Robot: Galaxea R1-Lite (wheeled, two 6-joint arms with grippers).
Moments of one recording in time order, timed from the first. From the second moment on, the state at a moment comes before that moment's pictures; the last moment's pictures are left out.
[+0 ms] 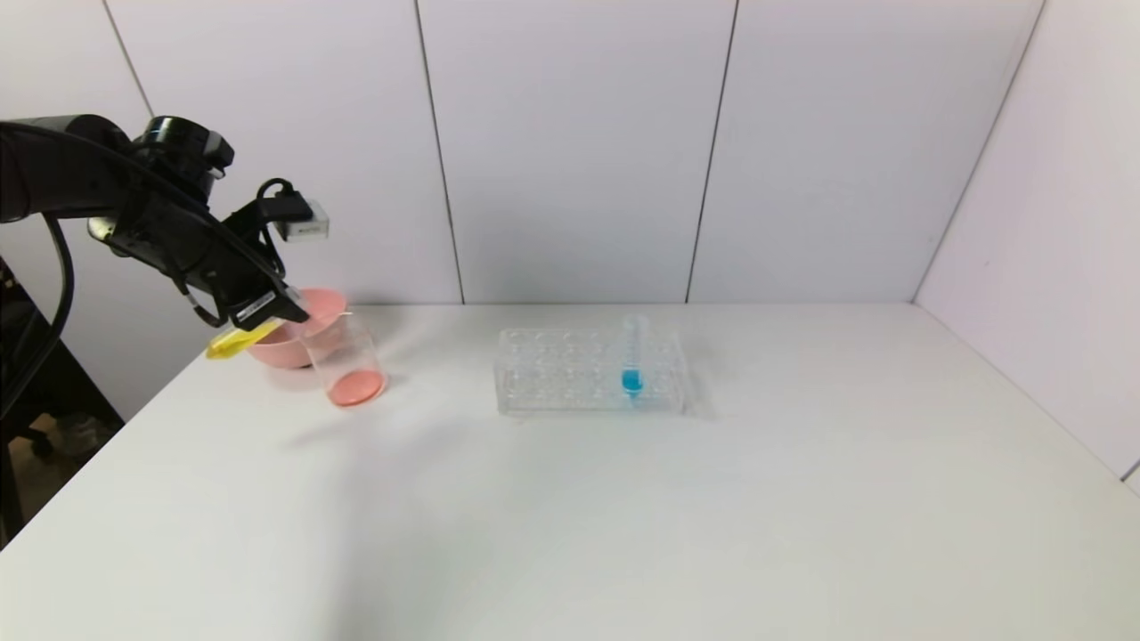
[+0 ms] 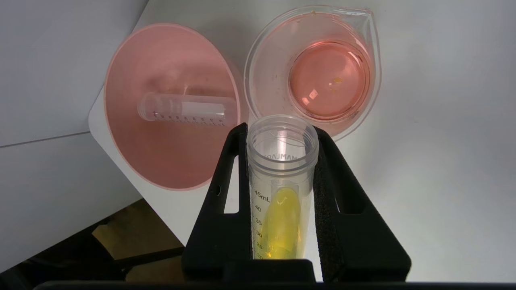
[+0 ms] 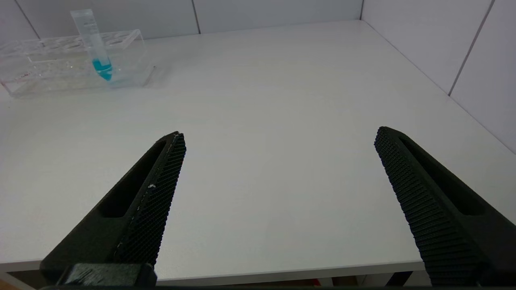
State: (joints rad) left arm 0.10 2.09 -2.01 0.78 -0.21 0.93; right arm 0.00 0.00 0.00 0.00 -0.04 0.09
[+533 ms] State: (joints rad) left arm 0.00 2.11 -2.02 0.78 0.10 0.97; right arm 0.00 0.00 0.00 0.00 -0.04 0.09
